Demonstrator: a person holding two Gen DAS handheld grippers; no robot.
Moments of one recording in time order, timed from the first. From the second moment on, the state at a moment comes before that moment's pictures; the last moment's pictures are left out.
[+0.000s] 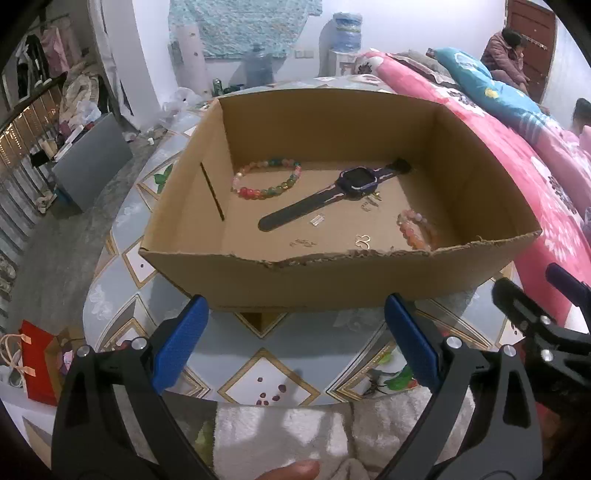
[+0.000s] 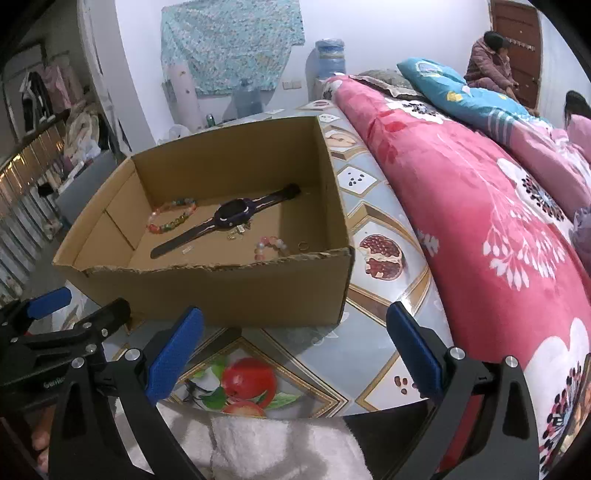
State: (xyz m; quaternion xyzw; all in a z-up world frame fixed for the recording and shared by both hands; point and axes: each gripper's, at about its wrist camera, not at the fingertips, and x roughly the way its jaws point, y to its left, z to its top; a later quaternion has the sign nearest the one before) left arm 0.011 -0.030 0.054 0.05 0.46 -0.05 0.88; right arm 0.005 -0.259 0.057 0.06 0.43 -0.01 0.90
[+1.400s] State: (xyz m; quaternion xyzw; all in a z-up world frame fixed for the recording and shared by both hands) left arm 0.019 -0.032 0.047 0.05 0.48 -0.03 0.88; right arm 0.018 -0.253 0.049 0.06 0.45 -0.03 0.89
